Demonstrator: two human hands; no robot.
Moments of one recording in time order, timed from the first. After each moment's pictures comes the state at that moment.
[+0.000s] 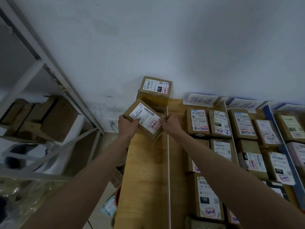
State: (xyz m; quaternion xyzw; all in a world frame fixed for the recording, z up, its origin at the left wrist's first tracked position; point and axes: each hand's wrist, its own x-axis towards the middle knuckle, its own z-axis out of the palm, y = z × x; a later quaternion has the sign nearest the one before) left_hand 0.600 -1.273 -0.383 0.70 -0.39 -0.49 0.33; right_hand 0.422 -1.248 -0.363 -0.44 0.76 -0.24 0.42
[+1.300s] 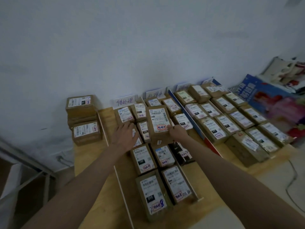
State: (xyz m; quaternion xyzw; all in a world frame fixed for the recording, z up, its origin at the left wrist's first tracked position) left_hand 0.434 -1.052 -0.272 0.38 -0.92 -0.09 -0.01; right_hand 0.243 -0.926 -0.251 -0.26 0.88 -0.27 0.31
